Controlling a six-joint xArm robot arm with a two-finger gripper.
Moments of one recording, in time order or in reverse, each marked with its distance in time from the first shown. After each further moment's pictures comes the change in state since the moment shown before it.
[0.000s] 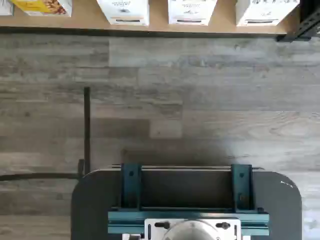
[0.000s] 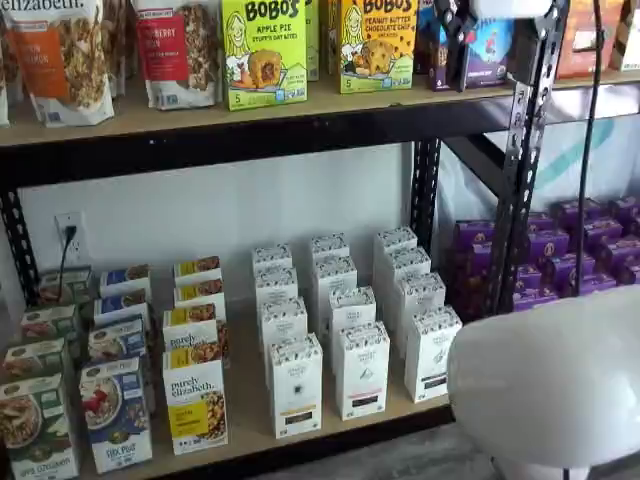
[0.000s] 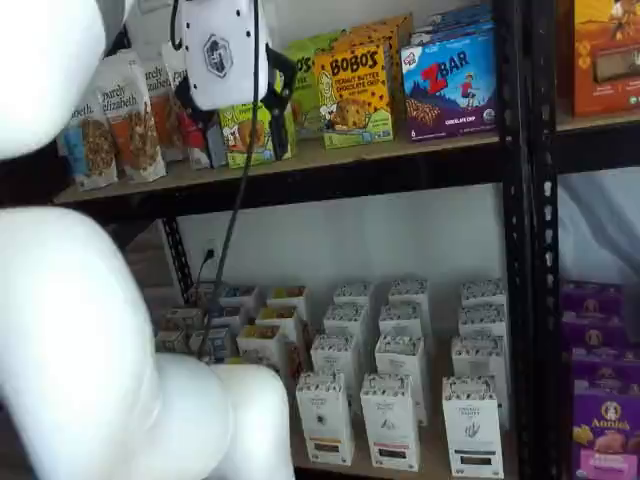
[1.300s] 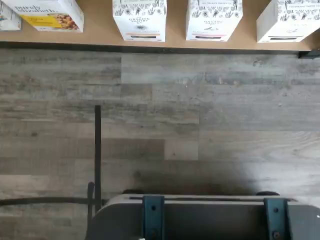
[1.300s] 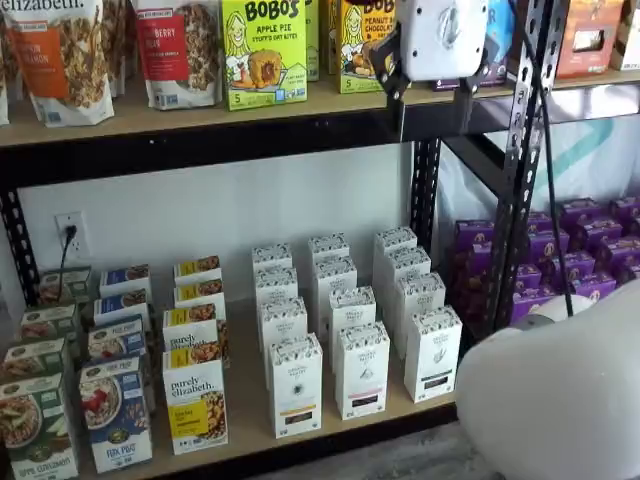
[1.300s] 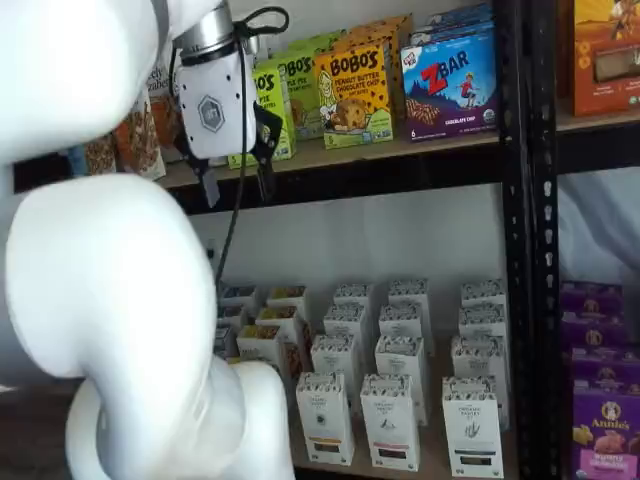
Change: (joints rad) arm 0.241 0.027 0.194 -0.021 -0.255 0.231
